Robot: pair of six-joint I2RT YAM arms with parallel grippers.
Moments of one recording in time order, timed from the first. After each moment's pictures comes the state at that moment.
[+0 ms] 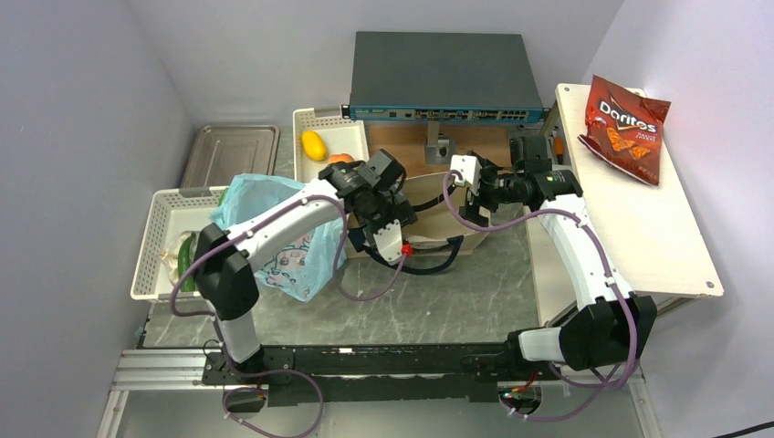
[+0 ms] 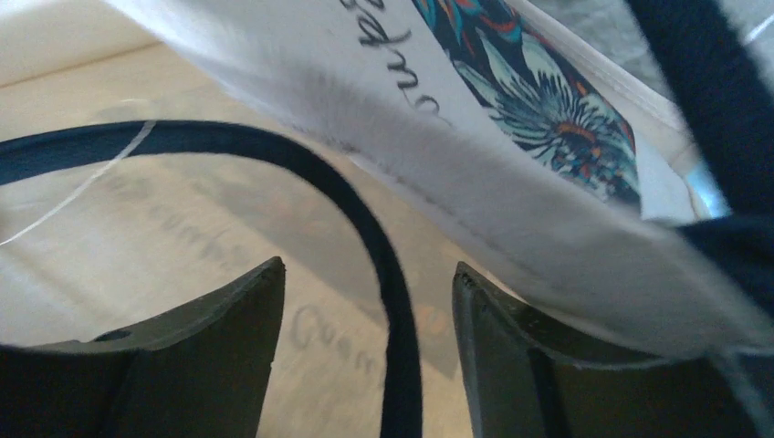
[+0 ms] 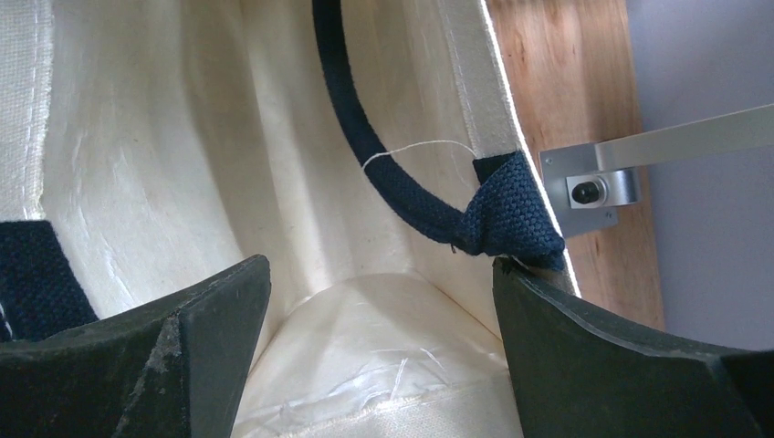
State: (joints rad) left arm -0.81 1.76 1.66 -0.96 0.17 1.88; right arm 0.14 1.32 1.29 -0.85 -0.71 -1.15
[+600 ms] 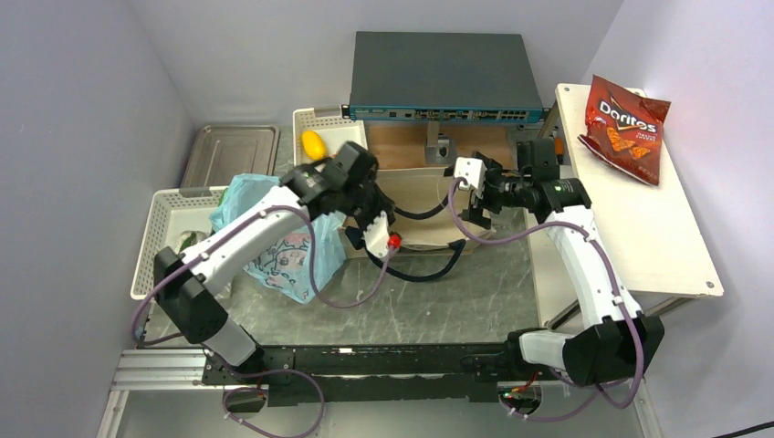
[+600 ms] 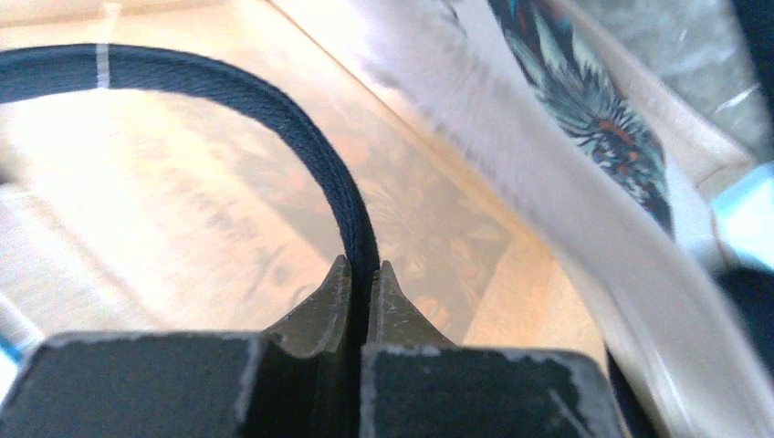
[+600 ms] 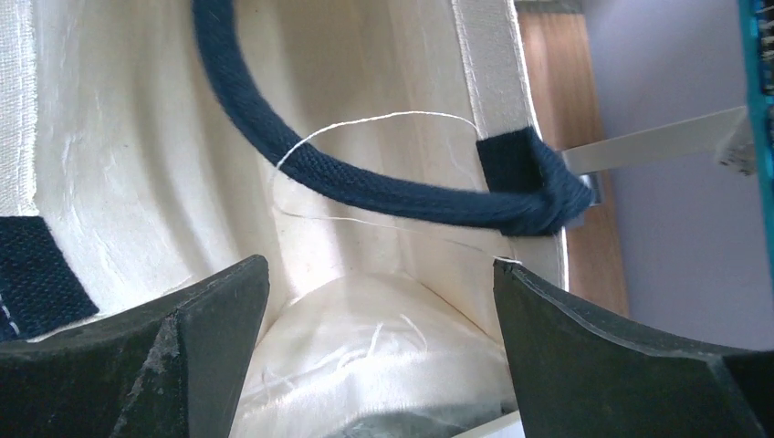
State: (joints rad) left arm -0.78 1.59 1.50 -0.81 0.27 1.79; right arm 0.14 1.25 1.27 -0.84 -0.71 -1.15
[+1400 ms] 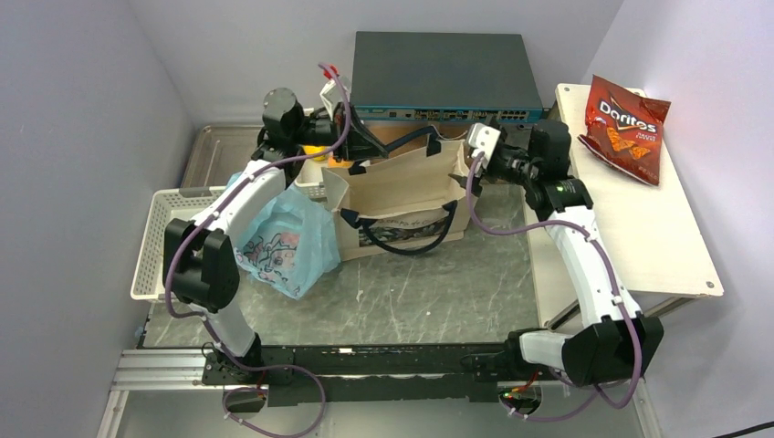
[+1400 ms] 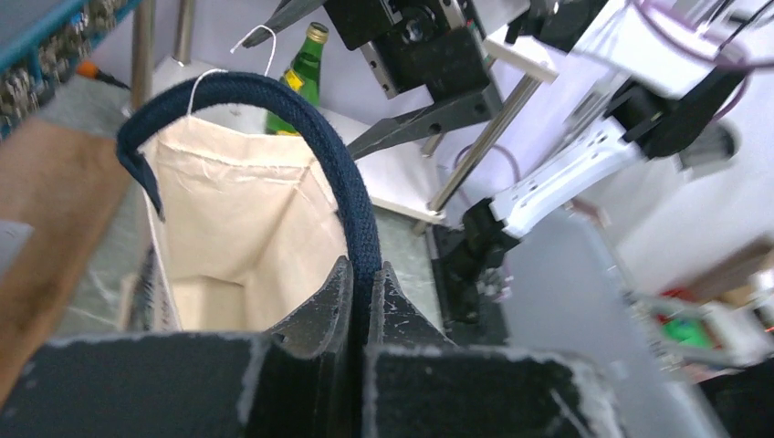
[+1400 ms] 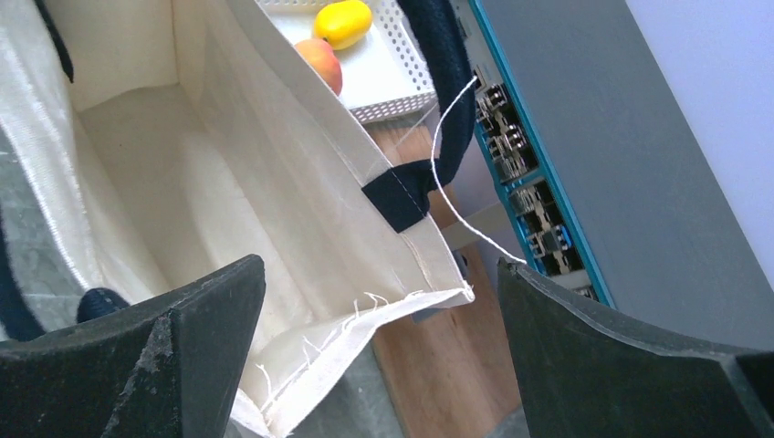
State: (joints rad) left arm -0.35 1.72 1.48 0.50 1.30 -0.60; right arm 0.12 1.24 1.25 -0.35 -0.81 -0.86
